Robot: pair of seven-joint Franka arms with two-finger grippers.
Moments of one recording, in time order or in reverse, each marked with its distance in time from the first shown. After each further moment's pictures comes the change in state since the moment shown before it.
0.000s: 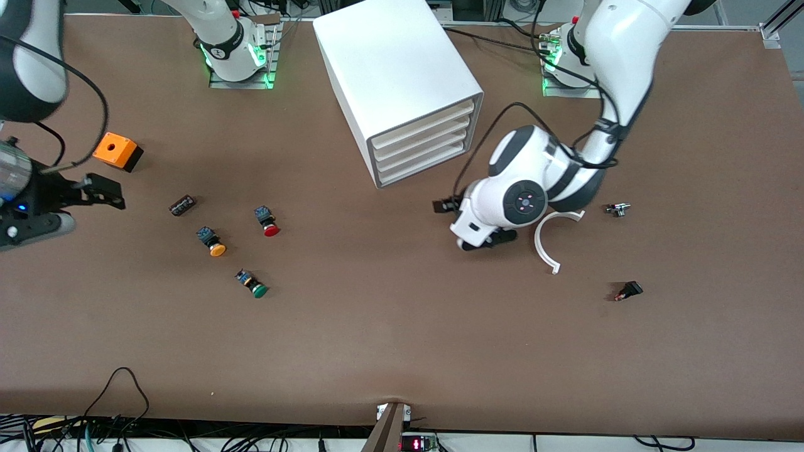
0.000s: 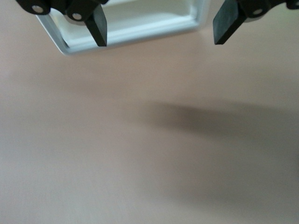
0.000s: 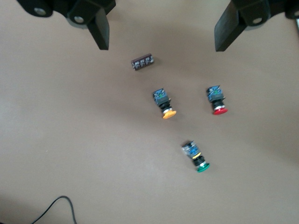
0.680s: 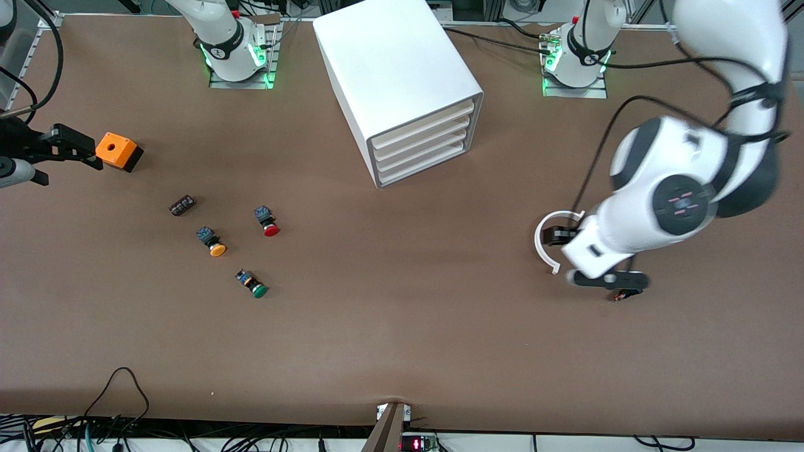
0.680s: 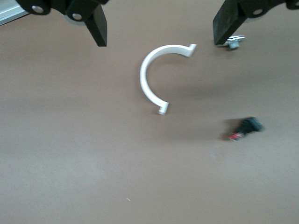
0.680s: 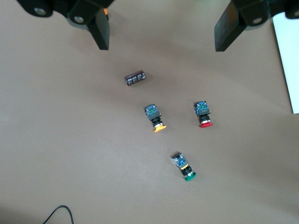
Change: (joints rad) left arm 0.238 -0.105 0.004 0.201 0.242 -0.205 0.472; right arm -0.117 -0.153 0.105 -0.103 0.000 -0.024 -0.002
